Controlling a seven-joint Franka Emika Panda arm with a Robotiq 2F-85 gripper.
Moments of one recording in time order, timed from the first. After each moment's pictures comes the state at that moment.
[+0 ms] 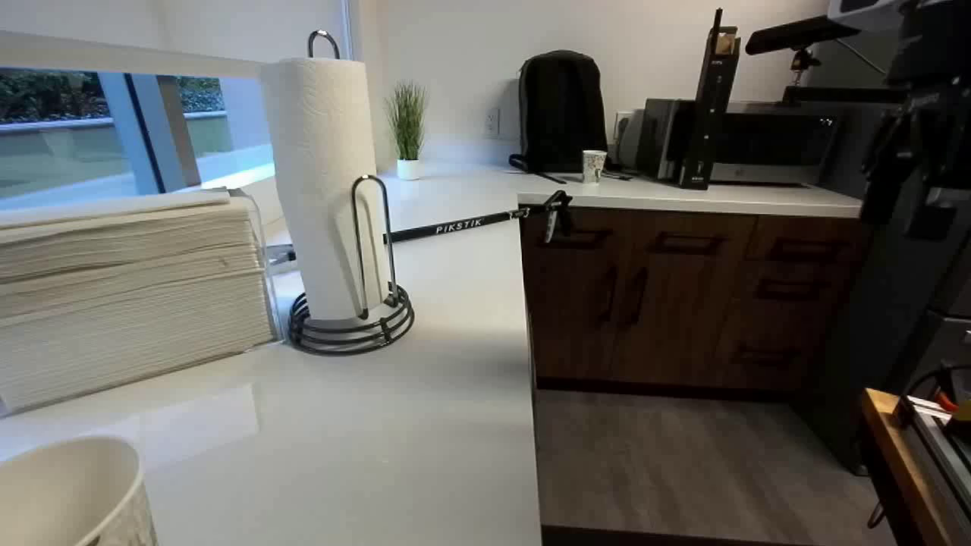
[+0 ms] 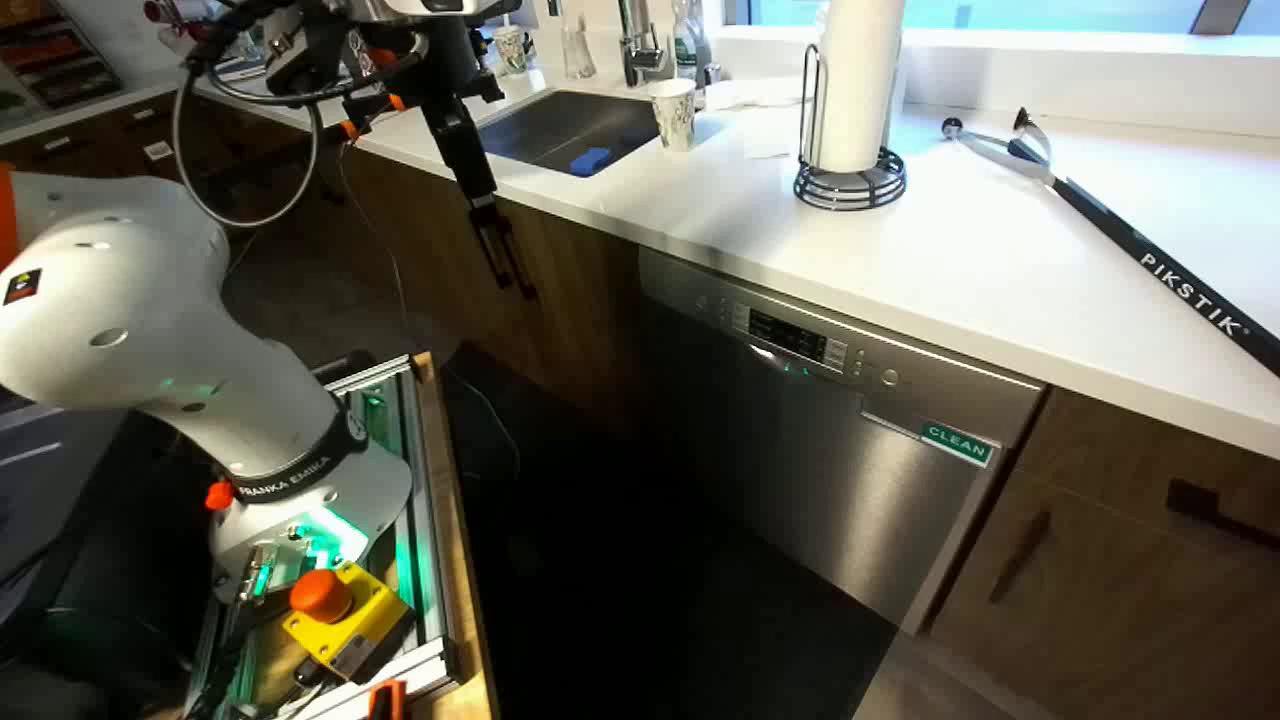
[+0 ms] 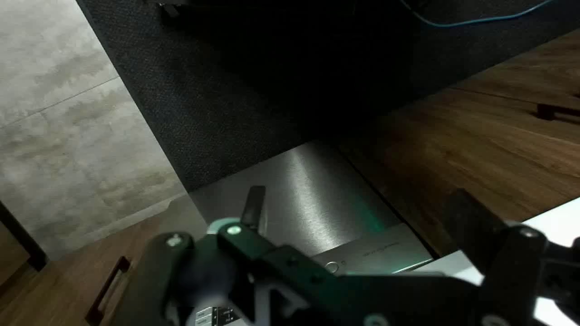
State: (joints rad) arm 0.04 -0.92 -0.06 -2.76 0.07 1.83 -0.07
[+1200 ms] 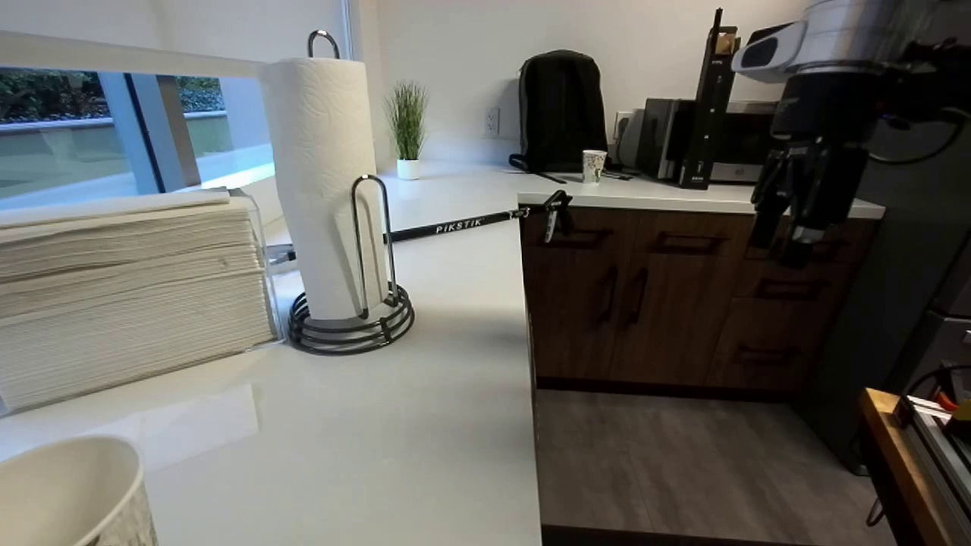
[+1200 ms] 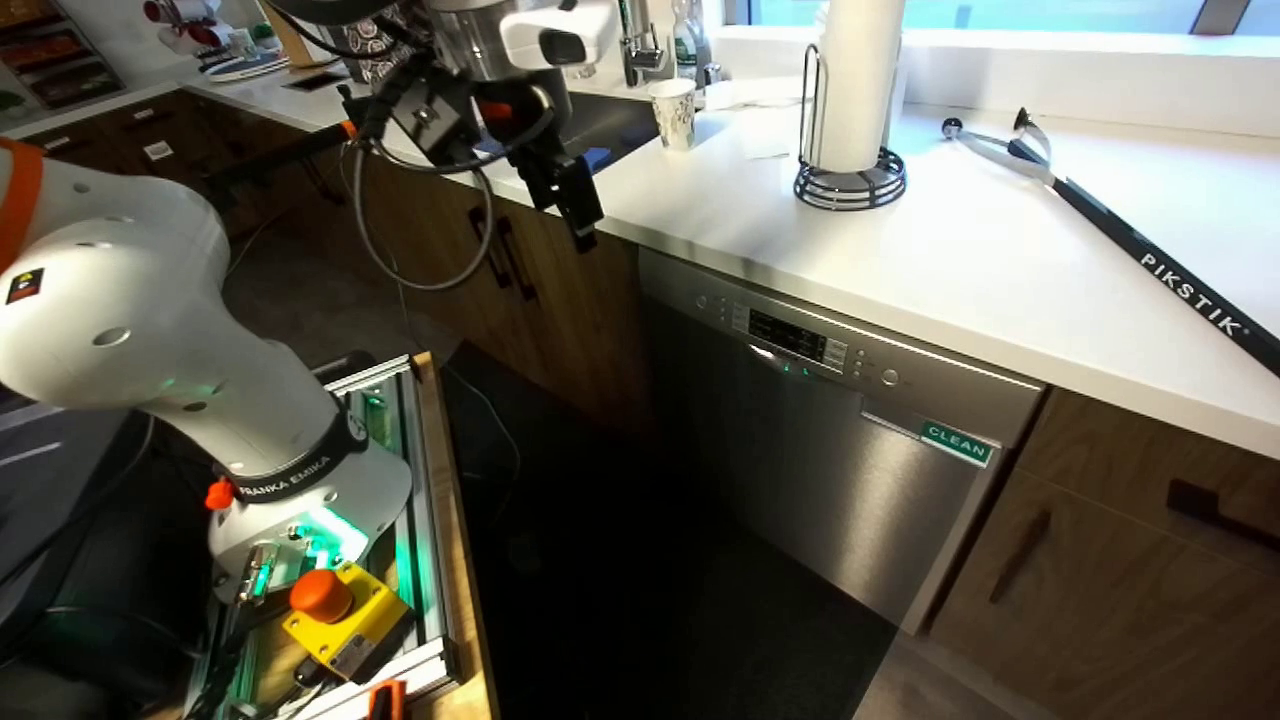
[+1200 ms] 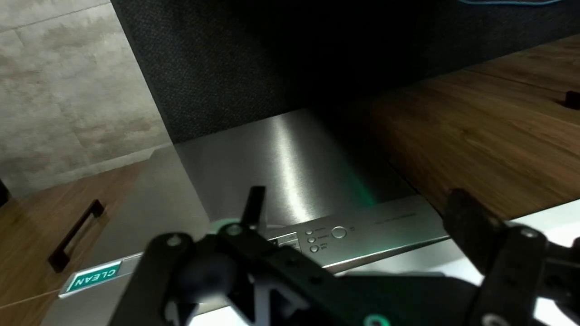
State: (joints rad) arm 0.04 -0.66 -0.13 -2.75 0.06 2.14 -0.29
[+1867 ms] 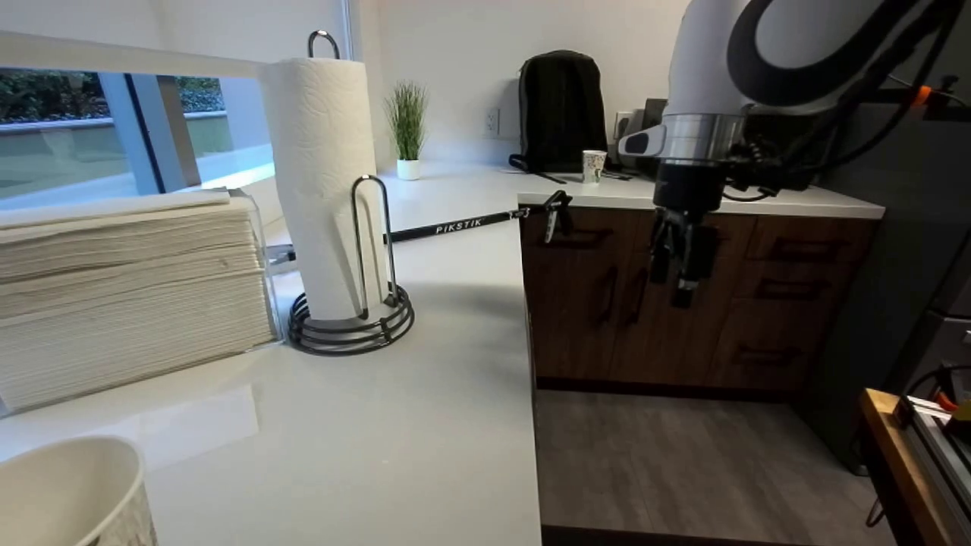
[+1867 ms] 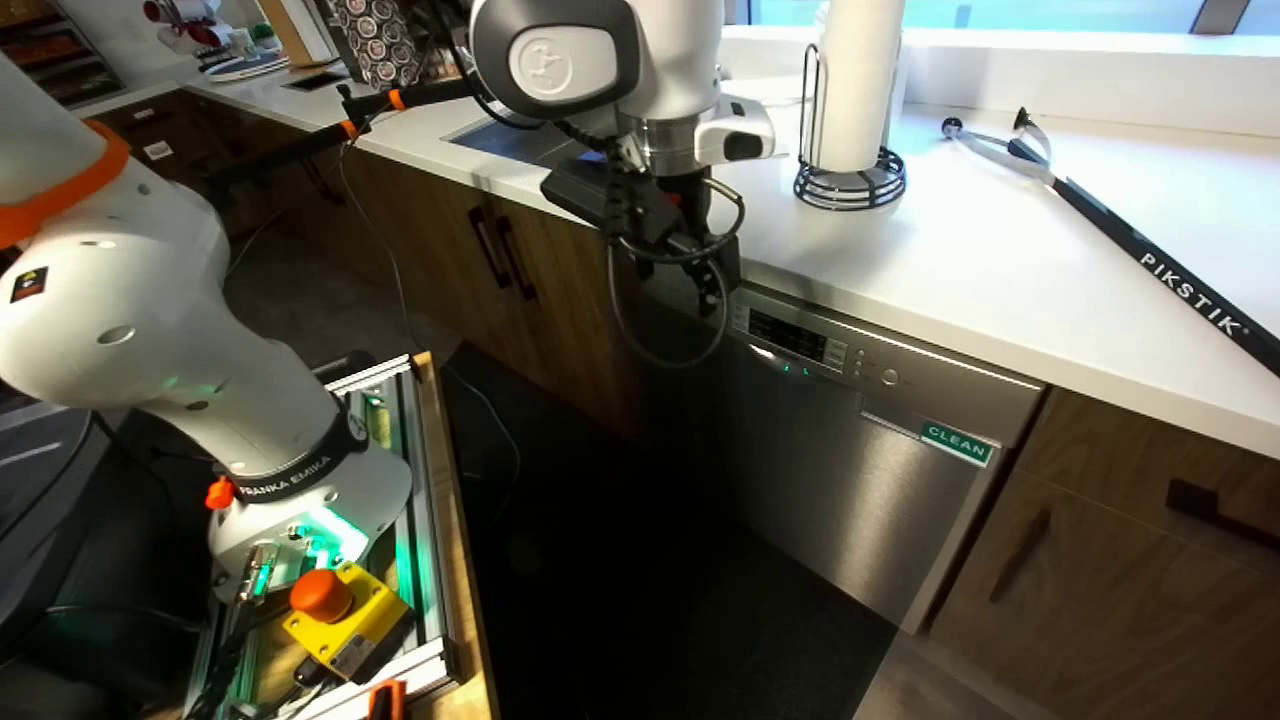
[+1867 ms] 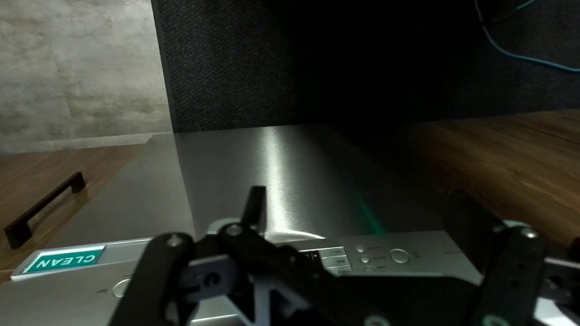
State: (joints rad) arm 0.05 -0.14 -0.23 -2.52 0.09 2.33 -0.64
